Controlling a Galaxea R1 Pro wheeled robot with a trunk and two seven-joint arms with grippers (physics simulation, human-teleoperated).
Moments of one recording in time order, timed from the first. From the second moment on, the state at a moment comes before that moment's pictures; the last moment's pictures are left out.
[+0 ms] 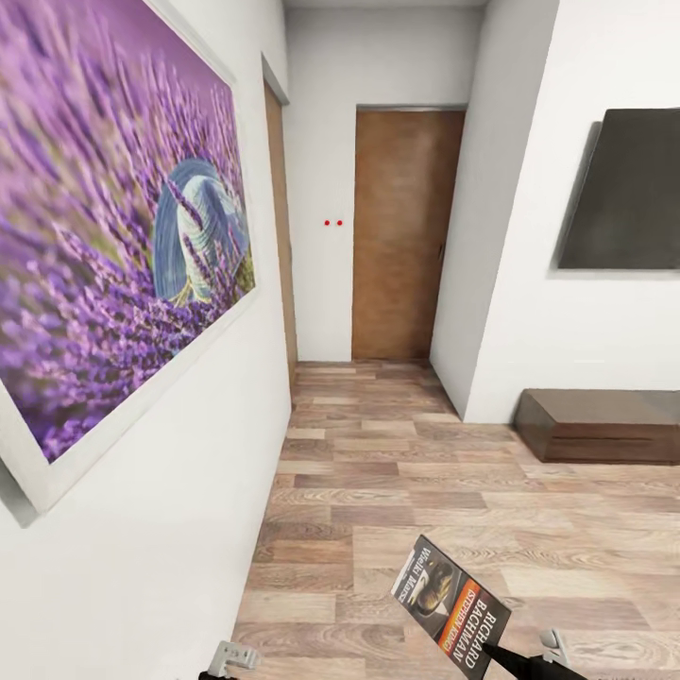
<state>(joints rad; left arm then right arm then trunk) -0.50 0.04 -0.39 -0.02 0.31 -0.04 -0.42 -0.43 -0.36 0.11 -0.07 -0.54 -0.03 1.30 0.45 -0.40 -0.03</state>
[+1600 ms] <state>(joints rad) -0.50 0.04 -0.39 -0.02 0.31 -0.04 -0.42 -0.43 -0.36 0.12 -0.07 -0.54 -0.03 1.30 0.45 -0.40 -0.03</state>
